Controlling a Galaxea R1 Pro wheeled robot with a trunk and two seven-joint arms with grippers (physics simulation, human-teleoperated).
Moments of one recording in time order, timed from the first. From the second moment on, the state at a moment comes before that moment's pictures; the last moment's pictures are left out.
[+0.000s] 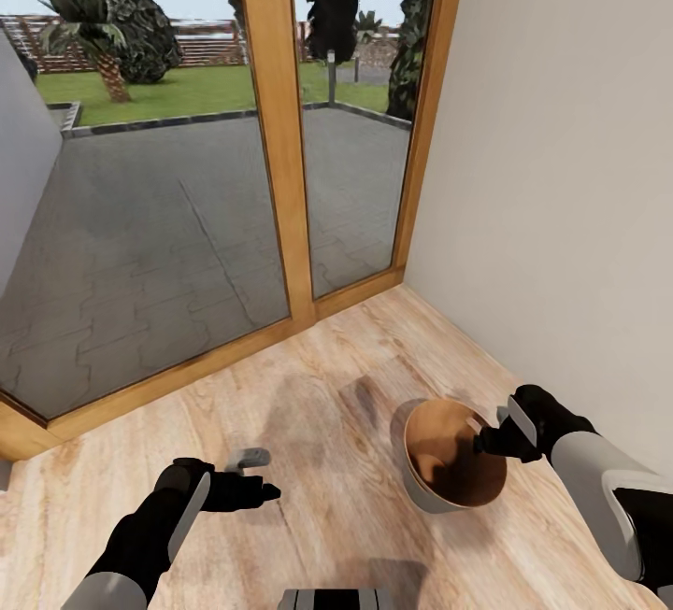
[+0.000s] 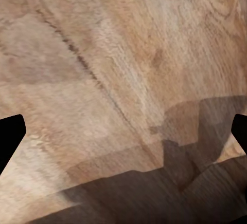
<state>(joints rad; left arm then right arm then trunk) -0.48 0.03 -0.04 -0.91 0.10 0.88 -0.32 -0.97 -0.21 -0.05 -0.26 0.01 0.92 0.08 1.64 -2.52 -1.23</state>
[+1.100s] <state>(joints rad) -0.48 0.03 -0.04 -0.91 0.10 0.88 -0.32 -0.97 -0.21 -0.05 -0.26 0.01 0.92 0.08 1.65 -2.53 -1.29</state>
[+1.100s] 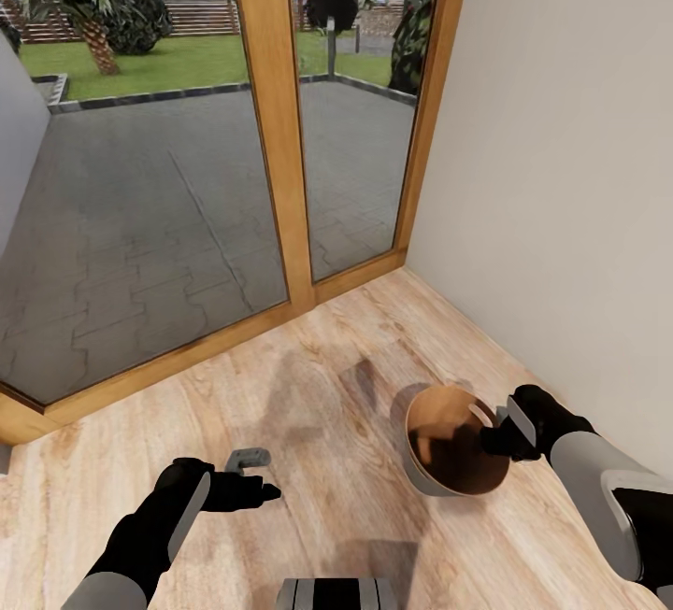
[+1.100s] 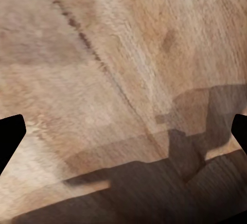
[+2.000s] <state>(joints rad) -0.48 0.03 -0.04 -0.91 0.10 0.88 -0.32 -0.96 -0.21 -0.05 -0.25 0.00 0.85 0.08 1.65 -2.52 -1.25</state>
